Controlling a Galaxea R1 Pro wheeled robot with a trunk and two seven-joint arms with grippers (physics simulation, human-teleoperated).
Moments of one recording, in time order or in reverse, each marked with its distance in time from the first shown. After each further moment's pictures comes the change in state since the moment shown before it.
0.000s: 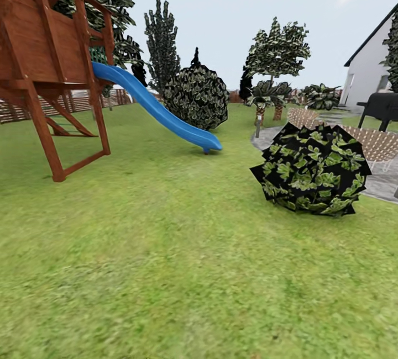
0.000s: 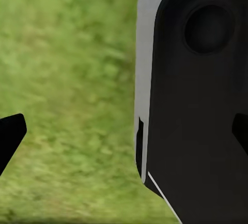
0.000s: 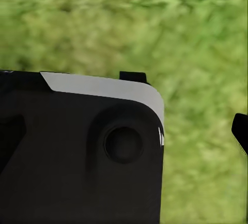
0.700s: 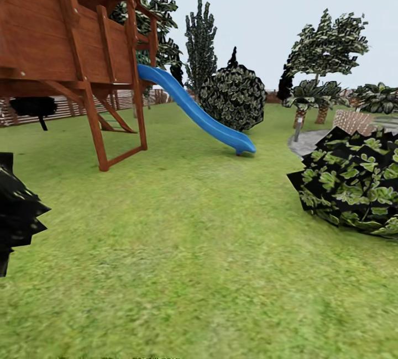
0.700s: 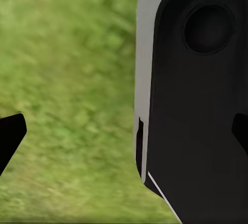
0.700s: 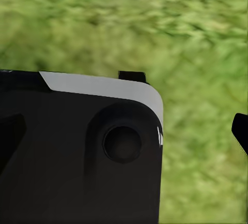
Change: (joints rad) left arm 0.000 0.000 0.000 0.000 0.000 0.000 0.000; right arm 0.000 -0.002 0.000 0.001 0.000 0.000 0.000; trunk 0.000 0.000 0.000
